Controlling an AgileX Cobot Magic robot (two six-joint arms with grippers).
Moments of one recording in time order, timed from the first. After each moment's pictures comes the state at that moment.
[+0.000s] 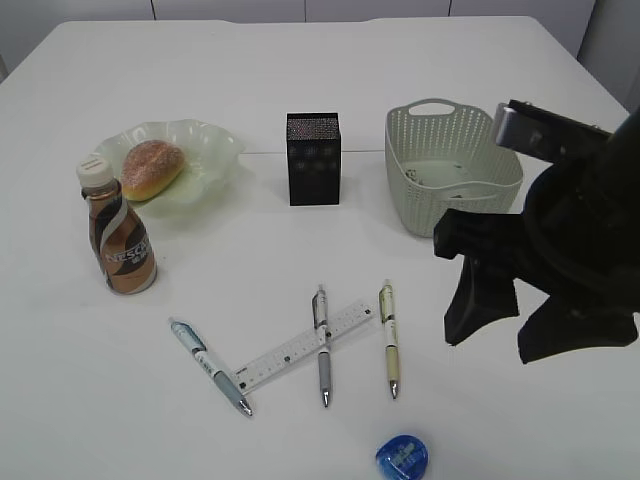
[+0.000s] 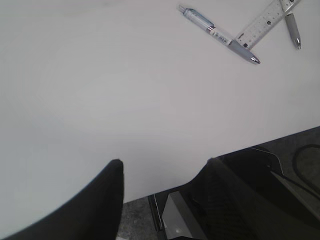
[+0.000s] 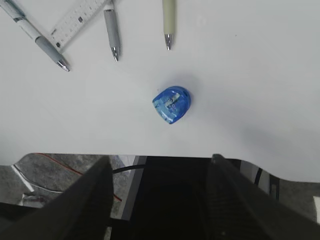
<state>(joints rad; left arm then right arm) -0.23 0.85 -0.91 -0.08 1.25 -0.06 0.48 1.36 -1.02 0.25 1.07 0.52</state>
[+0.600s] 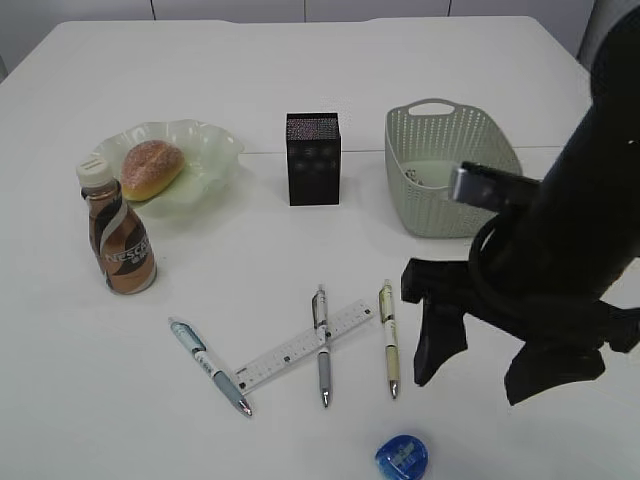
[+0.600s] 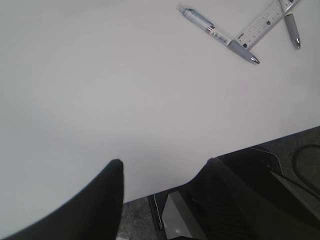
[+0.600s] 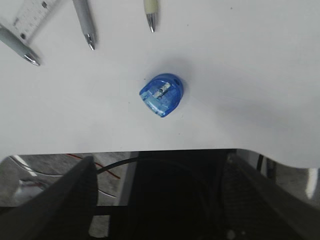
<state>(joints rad) -0.23 0.85 -0.91 -0.08 1.25 -0.06 0.48 1.50 -1.02 0.28 1.07 0.54</state>
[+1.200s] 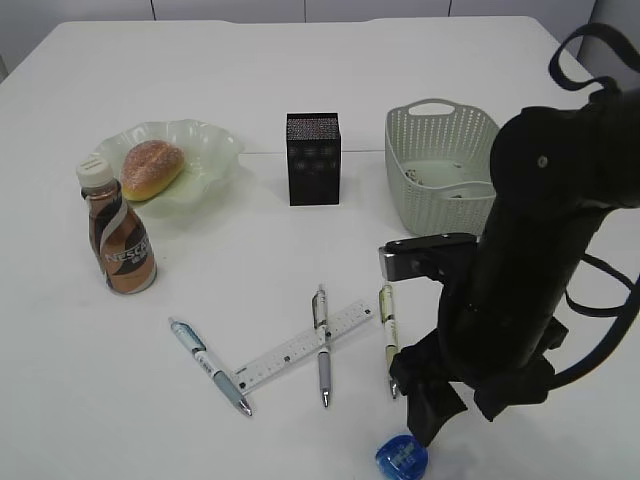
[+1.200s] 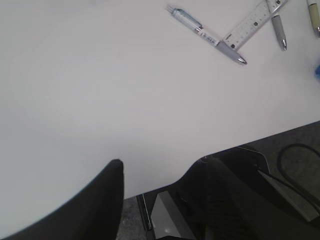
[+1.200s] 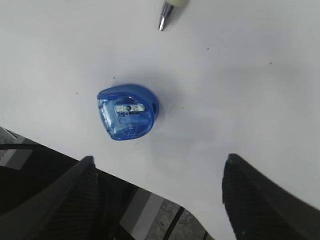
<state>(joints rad) -0.23 0.85 -0.91 -0.11 1.25 -0.06 0.48 1.74 -1.02 0.26 0.99 -0.02</state>
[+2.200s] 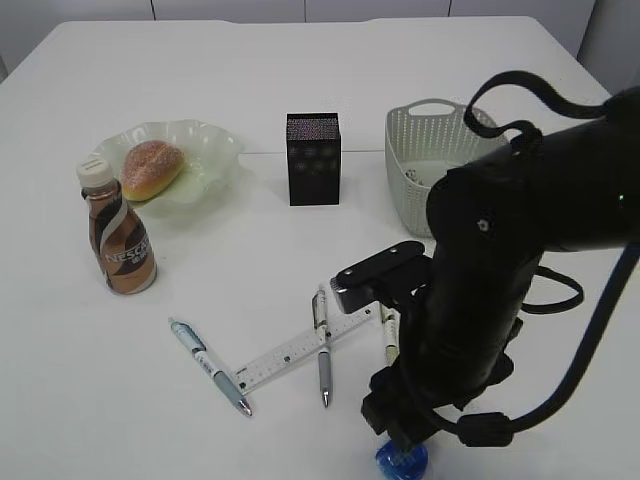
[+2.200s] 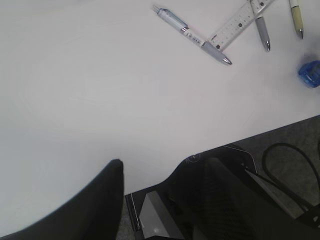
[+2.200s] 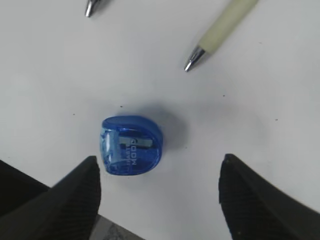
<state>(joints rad) -0.23 0.85 -0.91 -0.16 1.25 -0.07 0.63 1.78 -1.02 0.07 0.86 0.03</state>
